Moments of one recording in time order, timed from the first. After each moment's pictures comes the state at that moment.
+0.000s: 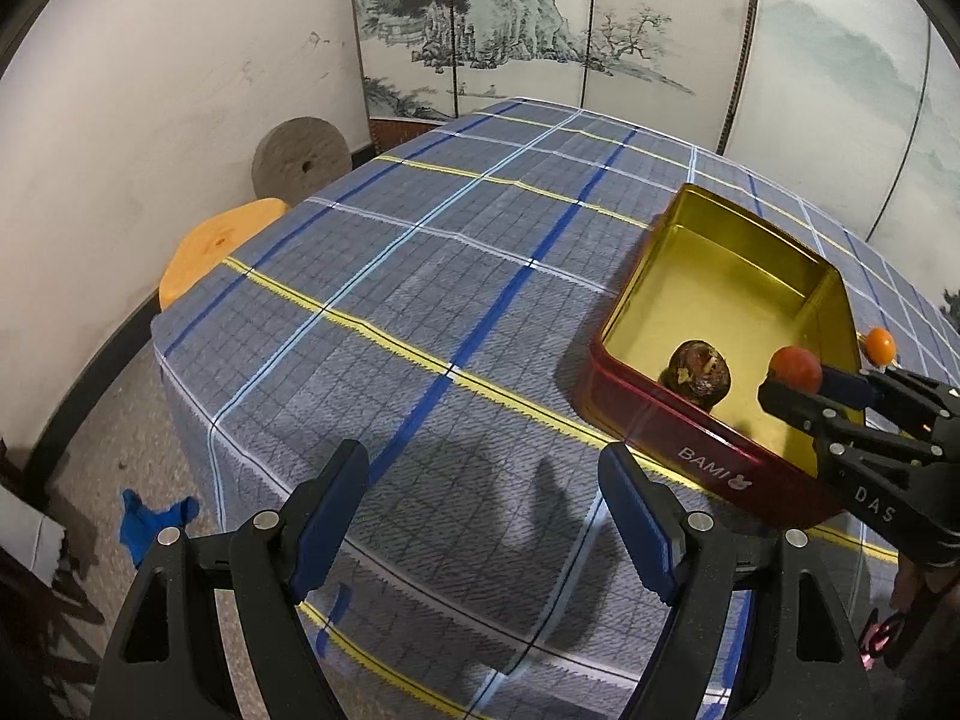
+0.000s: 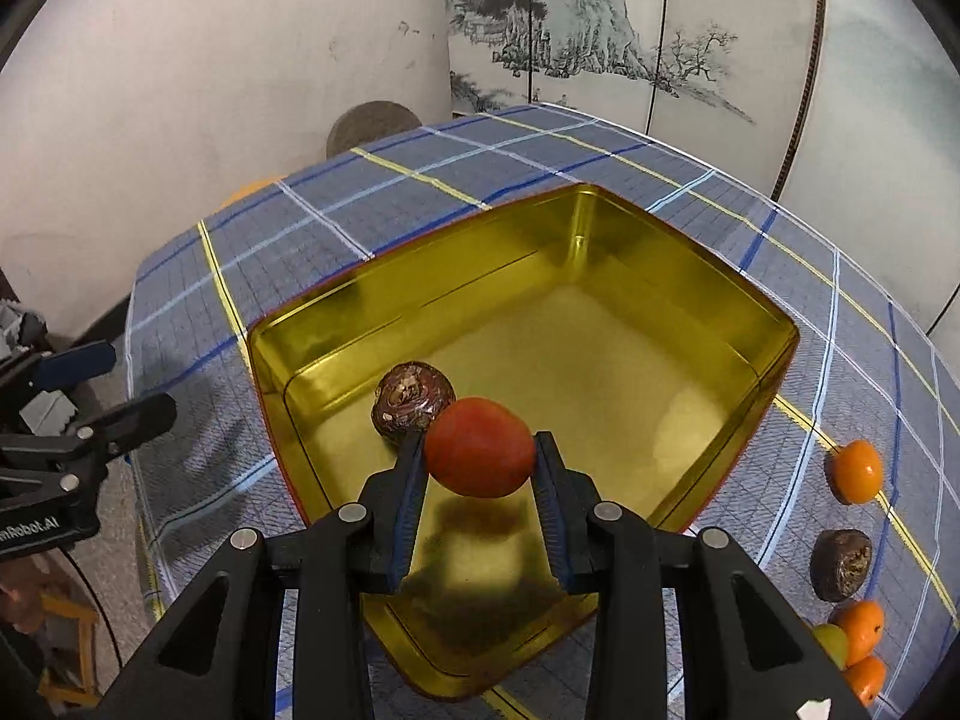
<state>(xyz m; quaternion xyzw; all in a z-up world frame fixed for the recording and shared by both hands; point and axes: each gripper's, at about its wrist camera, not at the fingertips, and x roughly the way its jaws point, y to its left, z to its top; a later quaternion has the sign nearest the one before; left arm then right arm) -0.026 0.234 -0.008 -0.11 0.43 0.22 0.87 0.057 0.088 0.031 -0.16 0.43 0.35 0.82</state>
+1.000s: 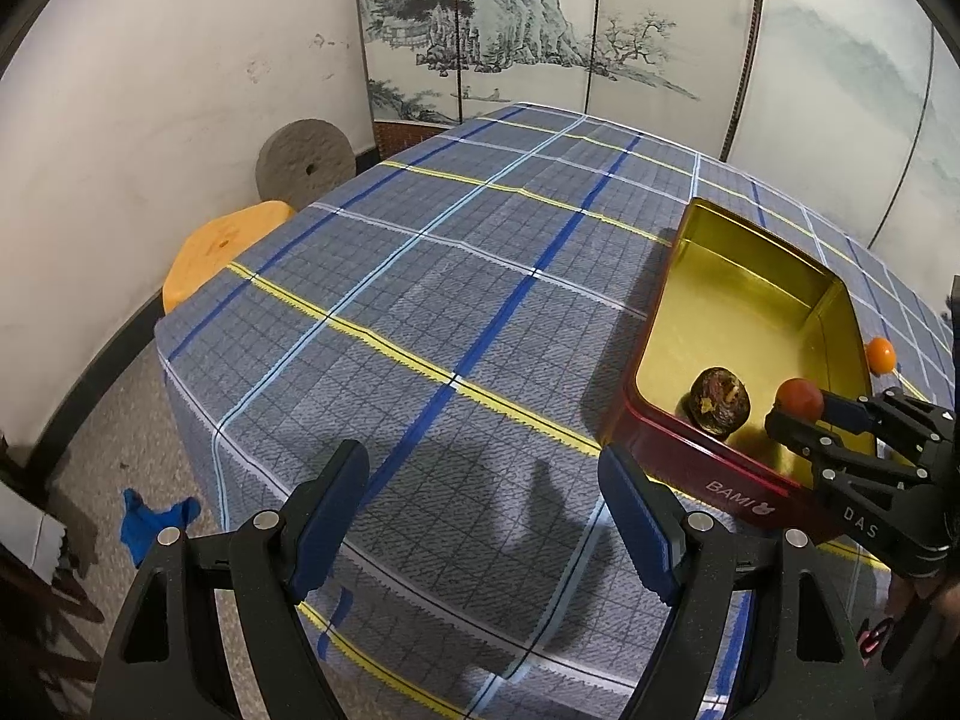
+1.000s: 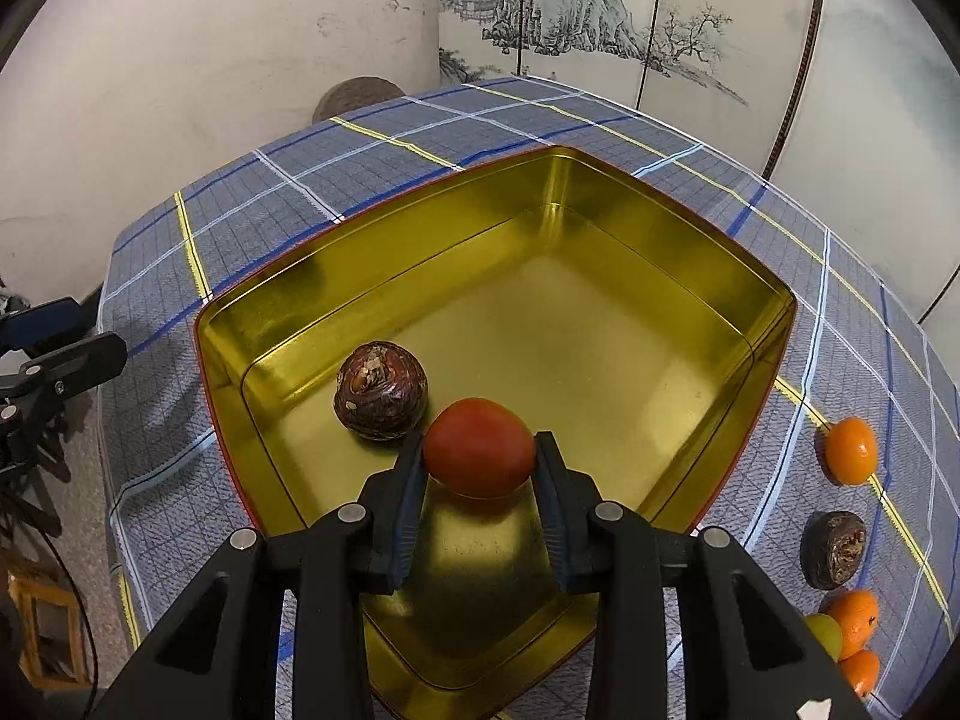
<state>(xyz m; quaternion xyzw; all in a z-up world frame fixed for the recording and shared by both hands) -0.023 0.237 -0.003 -0.11 0.42 0.22 0.87 0.065 0.079 0.015 -0.18 0.44 0.33 0.81</state>
